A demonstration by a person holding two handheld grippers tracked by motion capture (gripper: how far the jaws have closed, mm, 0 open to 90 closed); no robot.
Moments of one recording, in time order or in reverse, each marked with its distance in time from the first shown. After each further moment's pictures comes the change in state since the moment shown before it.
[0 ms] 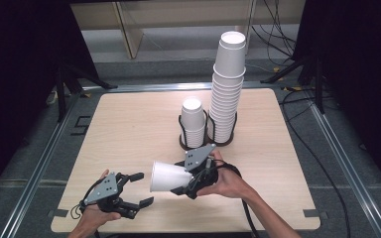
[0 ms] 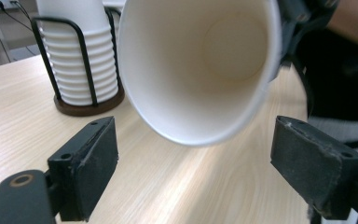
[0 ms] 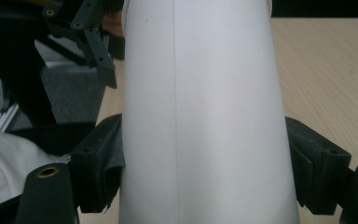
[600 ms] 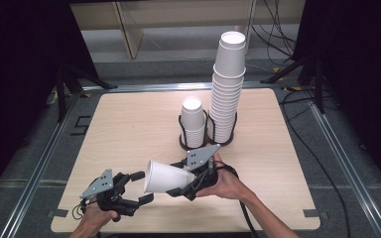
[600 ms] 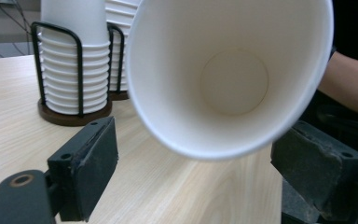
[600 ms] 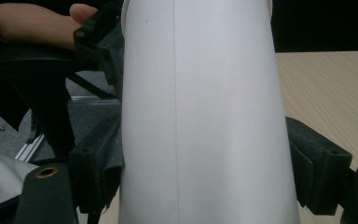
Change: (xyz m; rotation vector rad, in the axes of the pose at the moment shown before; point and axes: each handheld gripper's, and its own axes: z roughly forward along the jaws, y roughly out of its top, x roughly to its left) left arm 0.000 0.003 0.003 -0.092 -0.044 -0.137; right arm 0.003 -0.002 0.006 -0.144 0.072 0.003
